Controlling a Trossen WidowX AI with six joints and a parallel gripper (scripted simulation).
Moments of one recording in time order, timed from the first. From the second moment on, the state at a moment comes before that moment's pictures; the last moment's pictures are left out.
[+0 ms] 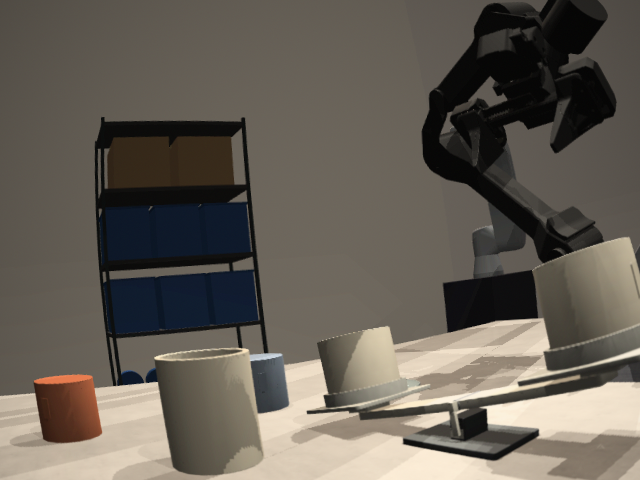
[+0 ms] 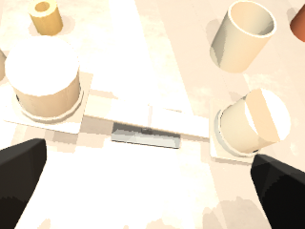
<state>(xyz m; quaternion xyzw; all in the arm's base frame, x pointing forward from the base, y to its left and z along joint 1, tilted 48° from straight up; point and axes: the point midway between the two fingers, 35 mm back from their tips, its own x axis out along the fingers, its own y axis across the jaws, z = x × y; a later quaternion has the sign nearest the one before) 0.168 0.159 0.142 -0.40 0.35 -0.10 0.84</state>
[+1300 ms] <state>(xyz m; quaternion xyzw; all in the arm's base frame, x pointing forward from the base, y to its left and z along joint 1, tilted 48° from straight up) 0.258 0.095 0.165 -0.05 0.37 -0.40 0.84</state>
